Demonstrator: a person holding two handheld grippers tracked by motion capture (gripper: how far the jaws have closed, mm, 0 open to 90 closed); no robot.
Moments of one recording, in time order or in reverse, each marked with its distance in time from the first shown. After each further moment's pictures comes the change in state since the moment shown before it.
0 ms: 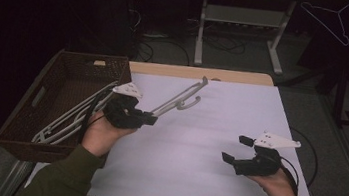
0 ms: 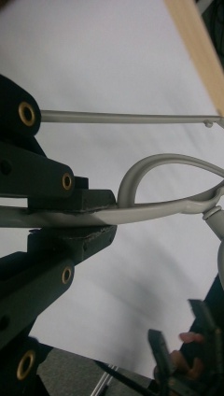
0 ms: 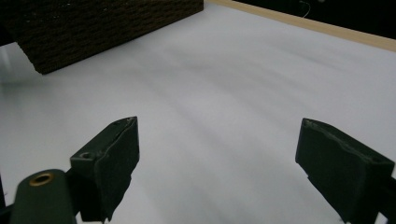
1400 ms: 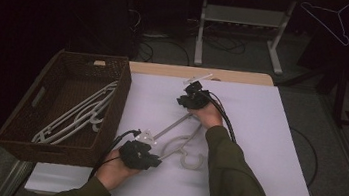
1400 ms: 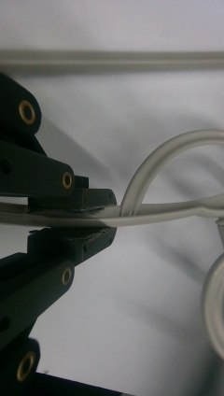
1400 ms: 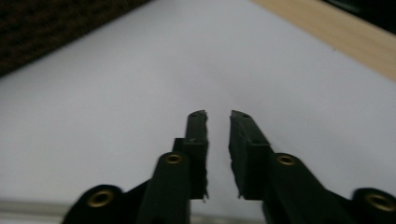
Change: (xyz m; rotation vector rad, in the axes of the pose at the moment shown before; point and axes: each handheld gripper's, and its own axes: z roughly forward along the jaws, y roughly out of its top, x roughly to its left) left arm -0.030 -0.096 0.088 0.205 -0.063 0.055; right arm -0.033 0.116 0.225 0.242 -0.024 -0.036
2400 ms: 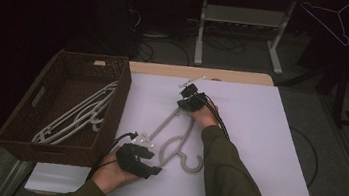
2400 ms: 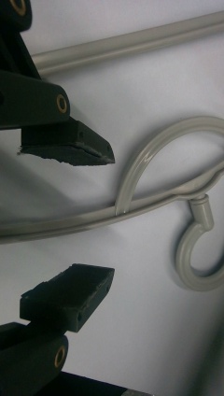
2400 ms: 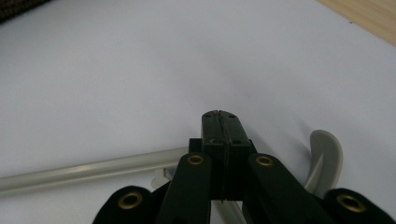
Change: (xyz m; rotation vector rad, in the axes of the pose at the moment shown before) left arm -0.003 -0.011 -0.002 -0.007 -0.002 -0.012; right arm 0.000 -0.006 0.031 0.095 -0.030 -0.013
